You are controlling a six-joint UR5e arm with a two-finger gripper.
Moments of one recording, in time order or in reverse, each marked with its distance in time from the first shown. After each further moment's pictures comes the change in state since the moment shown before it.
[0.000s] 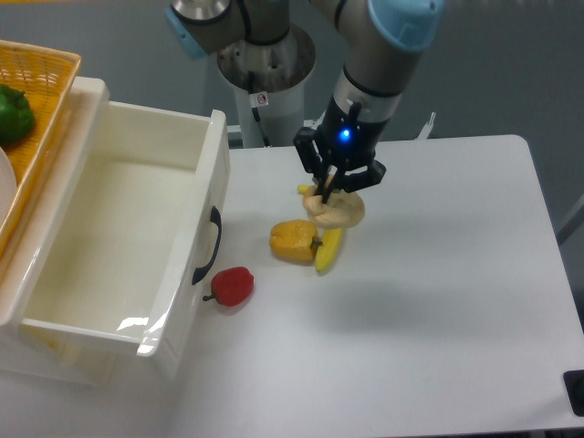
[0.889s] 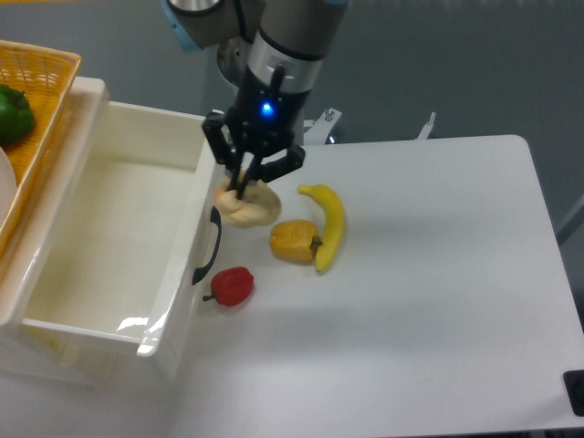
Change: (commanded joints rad) arm -0.153 0.020 0.028 0.075 -0.115 -0.342
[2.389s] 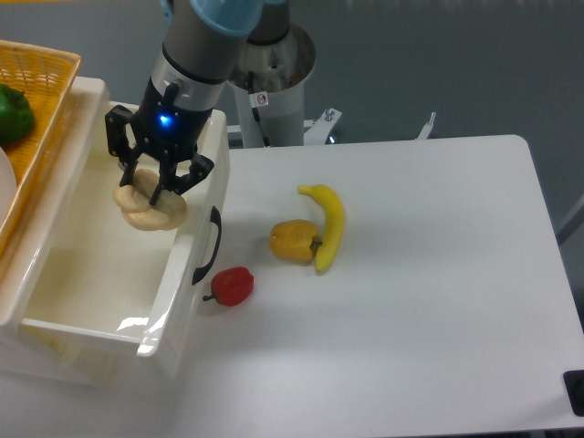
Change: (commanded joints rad) arm -0.158 -0.014 -0.037 0.005 -0.034 0.015
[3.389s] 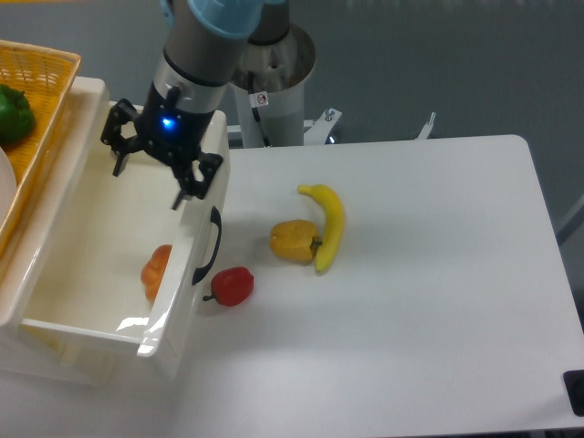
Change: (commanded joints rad) arm 0.072 -0.002 -0.011 0.003 0.069 0.003
